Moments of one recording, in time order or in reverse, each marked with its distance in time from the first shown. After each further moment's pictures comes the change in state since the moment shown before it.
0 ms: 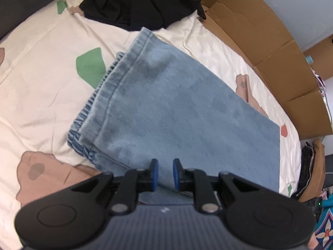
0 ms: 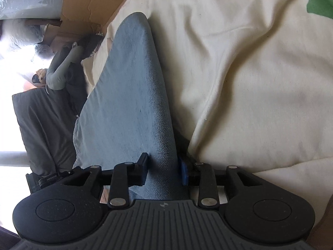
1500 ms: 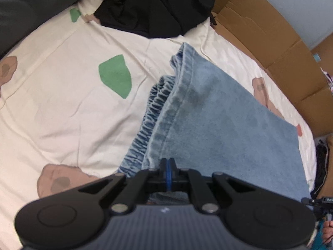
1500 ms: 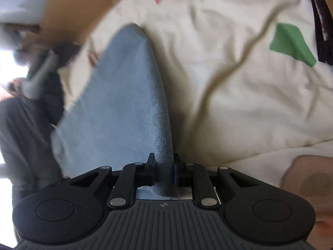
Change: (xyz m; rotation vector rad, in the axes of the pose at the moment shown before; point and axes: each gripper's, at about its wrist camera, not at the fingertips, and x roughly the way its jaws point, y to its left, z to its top) left arm 0.009 0.032 -0.005 0.049 -0.054 0.067; right arm -0.046 0.025 0.003 0.033 -0.041 -0.240
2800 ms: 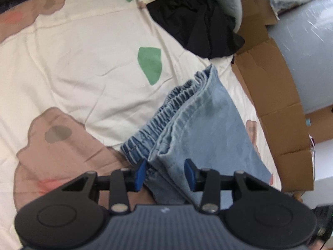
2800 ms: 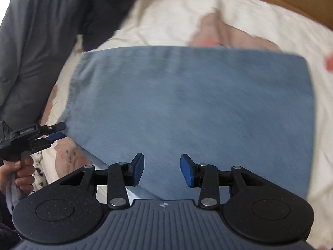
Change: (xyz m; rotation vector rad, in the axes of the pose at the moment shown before) left arm -0.020 0.043 -0.048 -0.373 -0.140 -0.168; right arm 0.081 0.233 -0.030 -0.691 0.155 -0.136
